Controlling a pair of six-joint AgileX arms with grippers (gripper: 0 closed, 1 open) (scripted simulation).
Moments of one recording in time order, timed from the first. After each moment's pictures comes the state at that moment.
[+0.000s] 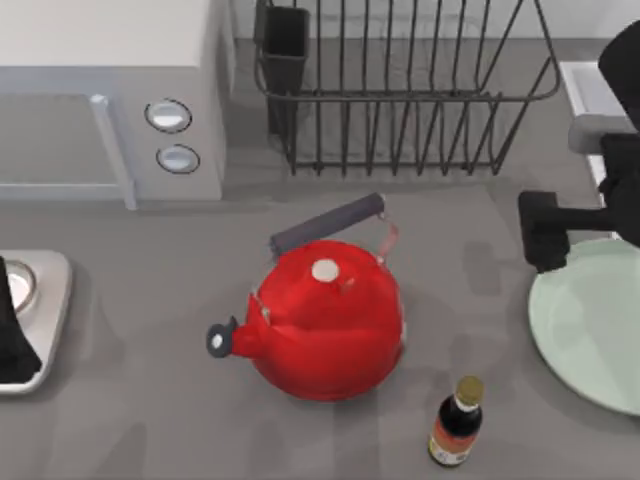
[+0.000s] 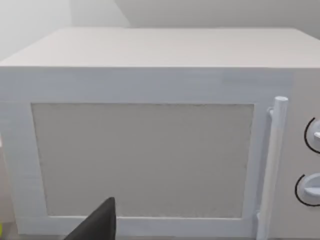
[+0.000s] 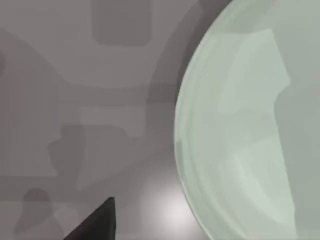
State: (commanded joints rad) left arm 0.00 0.00 0.00 0.00 0.00 0.00; right arm 0.33 1.60 1.18 -0.95 0.00 0.34
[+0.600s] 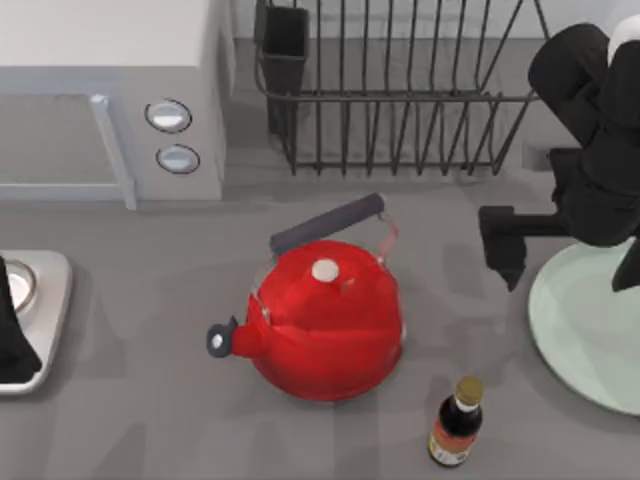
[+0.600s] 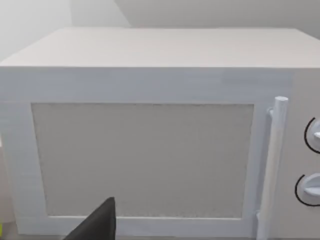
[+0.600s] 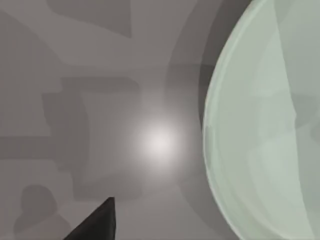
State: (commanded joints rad) left arm 0.00 0.00 0.00 0.00 0.00 0.00; right arm 0.37 1.82 1.34 -1.09 0.00 0.38
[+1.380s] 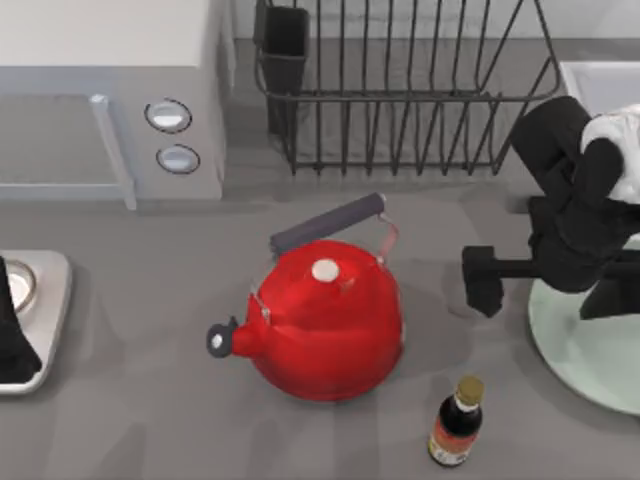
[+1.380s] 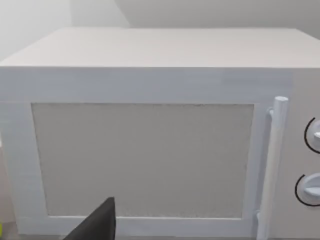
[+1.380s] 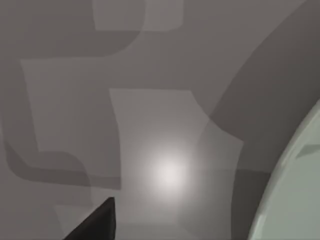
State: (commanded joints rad) left arm 0.00 0.00 0.00 0.00 0.00 0.00; right arm 0.37 1.99 1.12 -0.70 0.00 0.39
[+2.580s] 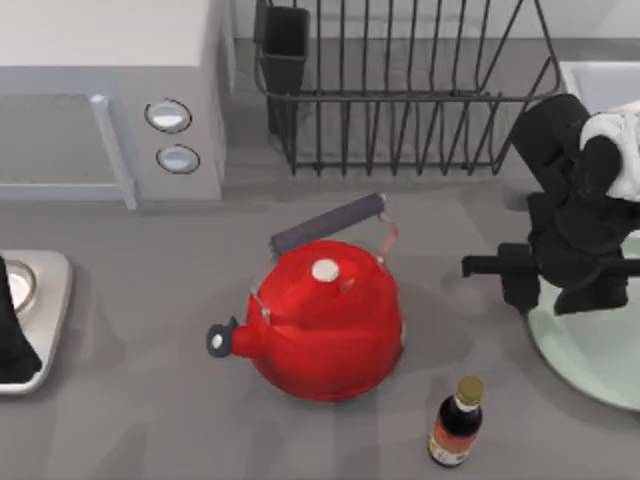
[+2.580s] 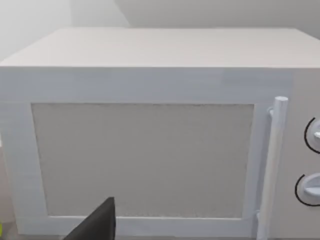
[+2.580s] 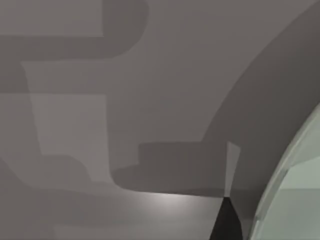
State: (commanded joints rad) left arm 0.00 0.00 0.00 0.00 0.00 0.00; right arm 0.37 1.99 1.12 -0.70 0.00 0.39
